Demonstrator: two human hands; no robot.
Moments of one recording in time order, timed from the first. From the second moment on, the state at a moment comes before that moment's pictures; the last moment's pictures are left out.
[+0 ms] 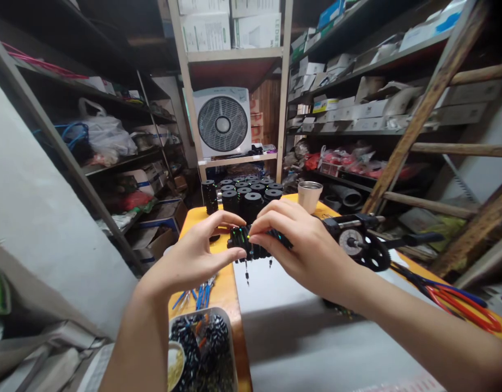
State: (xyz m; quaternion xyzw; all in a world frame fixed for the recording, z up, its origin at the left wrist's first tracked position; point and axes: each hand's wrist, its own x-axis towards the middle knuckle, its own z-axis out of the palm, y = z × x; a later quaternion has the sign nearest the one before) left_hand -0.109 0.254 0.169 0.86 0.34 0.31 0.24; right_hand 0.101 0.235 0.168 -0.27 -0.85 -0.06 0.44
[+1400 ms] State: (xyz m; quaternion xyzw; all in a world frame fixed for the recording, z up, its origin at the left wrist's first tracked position) left_hand -0.044 0.236 0.091 0.42 0.21 0.56 0.68; right_hand 0.102 0.389 0.171 -0.46 -0.74 0.44 -0.18
